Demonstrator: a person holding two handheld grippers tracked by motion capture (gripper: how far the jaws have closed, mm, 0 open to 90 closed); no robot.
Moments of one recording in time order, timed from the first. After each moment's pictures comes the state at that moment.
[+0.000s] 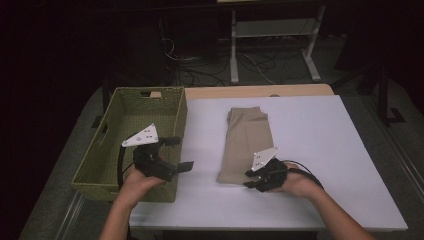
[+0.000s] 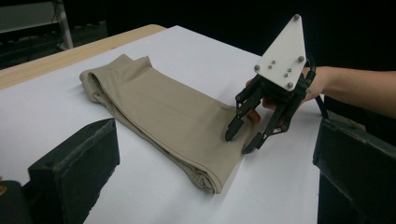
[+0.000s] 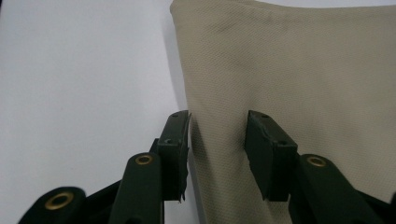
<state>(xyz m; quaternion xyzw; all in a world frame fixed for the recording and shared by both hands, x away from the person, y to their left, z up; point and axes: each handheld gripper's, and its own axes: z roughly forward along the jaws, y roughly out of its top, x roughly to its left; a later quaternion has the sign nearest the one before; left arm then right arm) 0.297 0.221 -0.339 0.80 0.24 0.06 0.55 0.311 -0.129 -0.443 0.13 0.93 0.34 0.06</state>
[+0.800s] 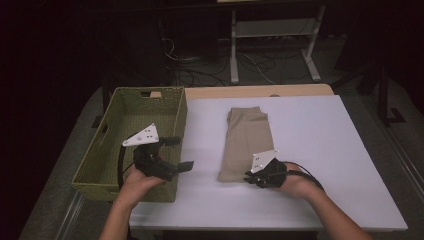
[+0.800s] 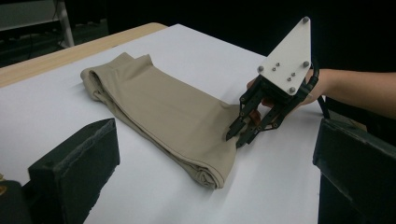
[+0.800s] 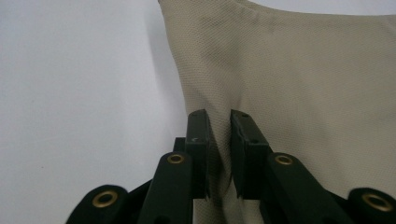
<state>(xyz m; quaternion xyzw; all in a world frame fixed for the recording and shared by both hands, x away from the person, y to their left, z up) 0.298 0.220 -0.339 0.80 0.24 0.06 0.55 0.311 -0.128 -0.445 0.11 0.93 0.33 0.10</state>
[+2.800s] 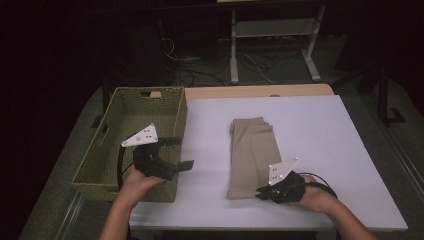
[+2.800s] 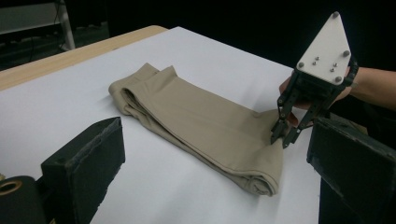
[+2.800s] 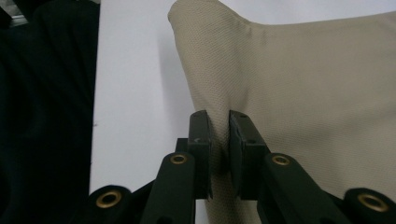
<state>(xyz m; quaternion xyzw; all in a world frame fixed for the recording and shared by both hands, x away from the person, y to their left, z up) 0.297 0.221 -0.339 0.79 0.24 0.06 0.55 0.270 -0.163 -0.434 0.11 0.93 0.36 0.02</state>
